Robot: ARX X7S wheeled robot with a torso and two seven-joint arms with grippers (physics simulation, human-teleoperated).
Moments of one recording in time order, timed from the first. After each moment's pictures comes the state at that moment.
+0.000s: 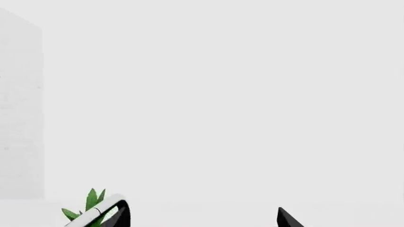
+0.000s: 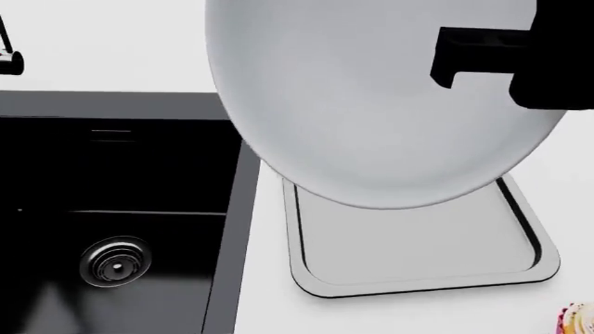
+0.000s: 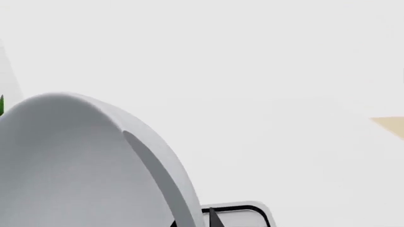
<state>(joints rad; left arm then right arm) -1.83 -0.89 0.43 0.32 -1.90 -1.07 -1.21 1.59 0.98 -0.45 -0.35 2.31 0.95 1.30</state>
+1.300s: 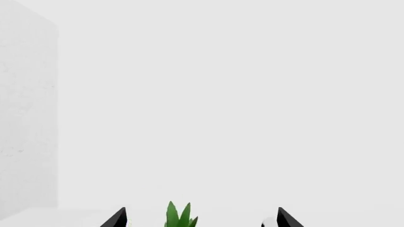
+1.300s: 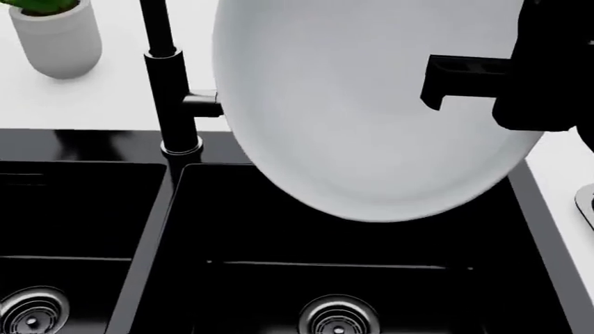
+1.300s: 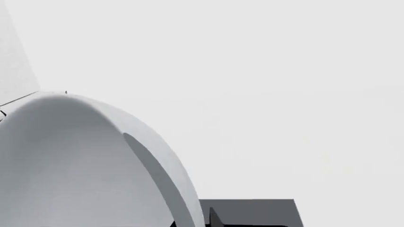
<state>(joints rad) -1.85 -0.89 0.45 0.32 -1.90 -1.05 -1.20 1.49 0.99 -0.44 -0.37 2.25 0.91 1.23</state>
